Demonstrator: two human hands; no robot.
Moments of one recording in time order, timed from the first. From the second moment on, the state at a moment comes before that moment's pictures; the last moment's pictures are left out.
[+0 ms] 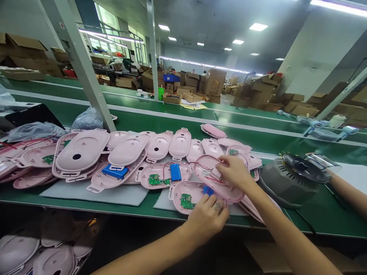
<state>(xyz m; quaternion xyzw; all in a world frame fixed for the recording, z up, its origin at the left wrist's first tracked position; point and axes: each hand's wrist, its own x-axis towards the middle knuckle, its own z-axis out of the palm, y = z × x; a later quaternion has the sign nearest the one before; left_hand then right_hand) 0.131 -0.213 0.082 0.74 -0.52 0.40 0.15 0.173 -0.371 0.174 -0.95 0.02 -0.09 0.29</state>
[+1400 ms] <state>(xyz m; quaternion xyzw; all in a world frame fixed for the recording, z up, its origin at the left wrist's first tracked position) 0.186 -0.123 0.154 0.82 -0.48 0.20 0.23 0.142 -0.330 0.183 -0.98 -0.04 -0.15 0.11</state>
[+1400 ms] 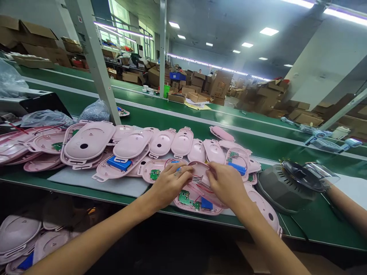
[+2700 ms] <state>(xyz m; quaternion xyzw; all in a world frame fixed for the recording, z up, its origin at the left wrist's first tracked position) 0.188 -0.112 0.136 0.73 -0.39 -0.07 0.55 0.148 -0.365 0.194 -0.96 0.04 -0.26 -0.10</state>
